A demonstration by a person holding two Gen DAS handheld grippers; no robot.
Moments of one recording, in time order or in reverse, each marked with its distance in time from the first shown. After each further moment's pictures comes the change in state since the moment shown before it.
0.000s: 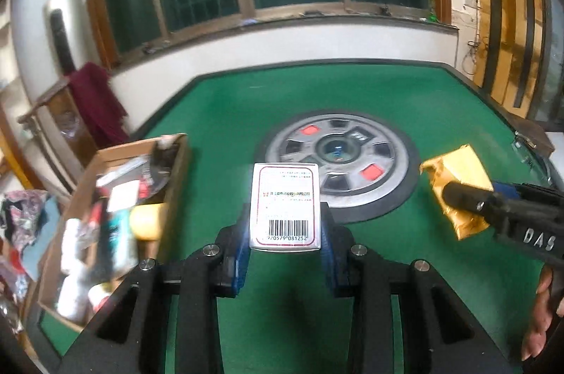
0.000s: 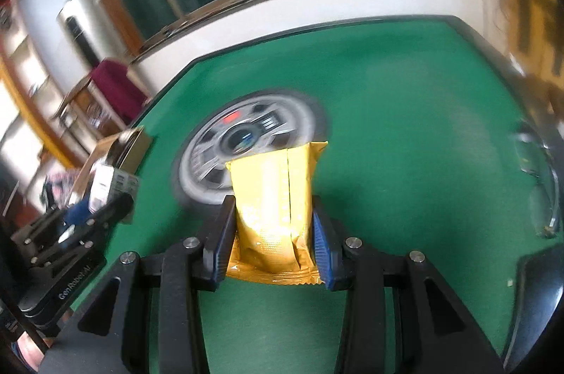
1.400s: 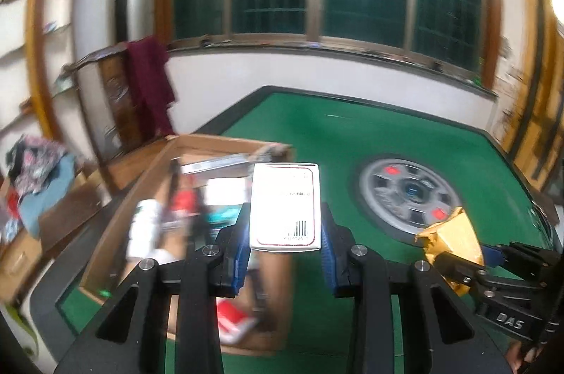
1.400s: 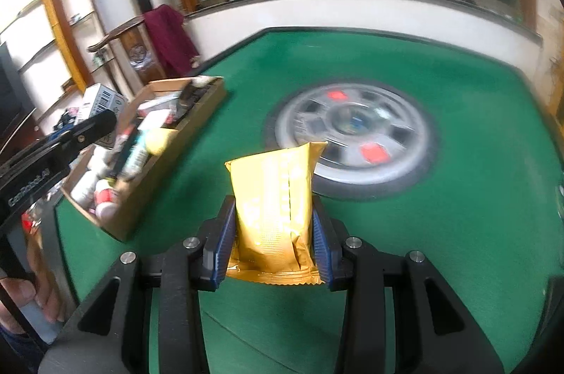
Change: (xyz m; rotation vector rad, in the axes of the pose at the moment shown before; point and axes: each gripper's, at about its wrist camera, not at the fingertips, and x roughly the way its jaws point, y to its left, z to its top) left arm -0.017 0.139 -0.033 -0.283 -0.078 0.062; right arm 0.027 0.117 -0.013 -0.251 0.043 0.092
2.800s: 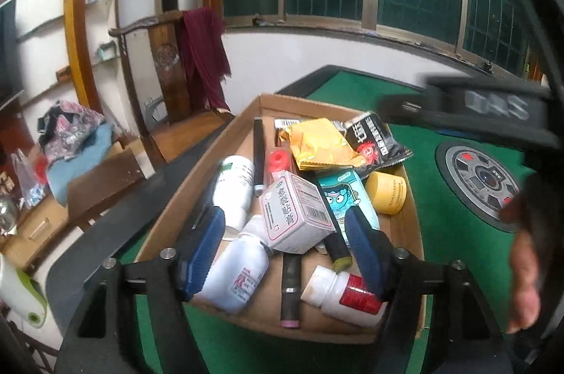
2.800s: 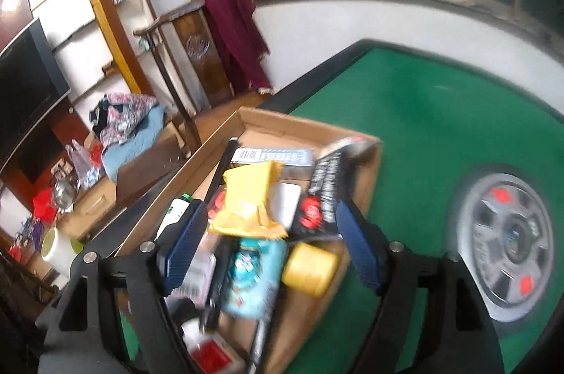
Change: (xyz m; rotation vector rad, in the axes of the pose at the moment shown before) left arm 0.026 0.077 -0.038 -0.066 0.036 0.152; right arm 0.086 0.114 0.088 -0.088 -0.012 0.123
